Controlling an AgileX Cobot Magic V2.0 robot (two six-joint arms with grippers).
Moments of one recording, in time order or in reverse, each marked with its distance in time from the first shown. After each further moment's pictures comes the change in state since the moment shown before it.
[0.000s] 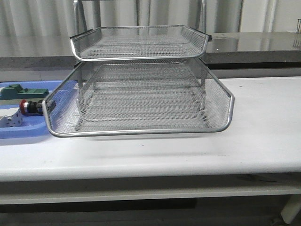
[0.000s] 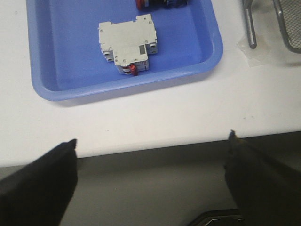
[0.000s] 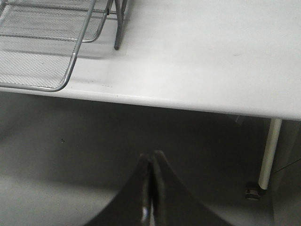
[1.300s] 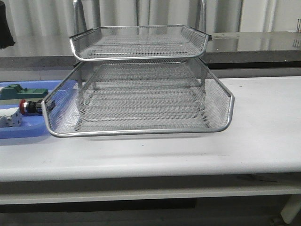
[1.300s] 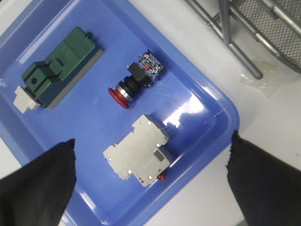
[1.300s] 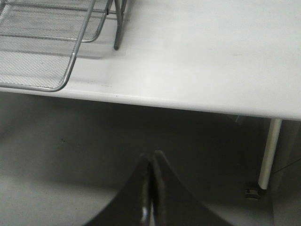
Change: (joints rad) left arm 0.000 0.613 -0.712 -0.132 0.232 0.643; right arm 0.000 0.000 0.000 0.000 0.000 0.000
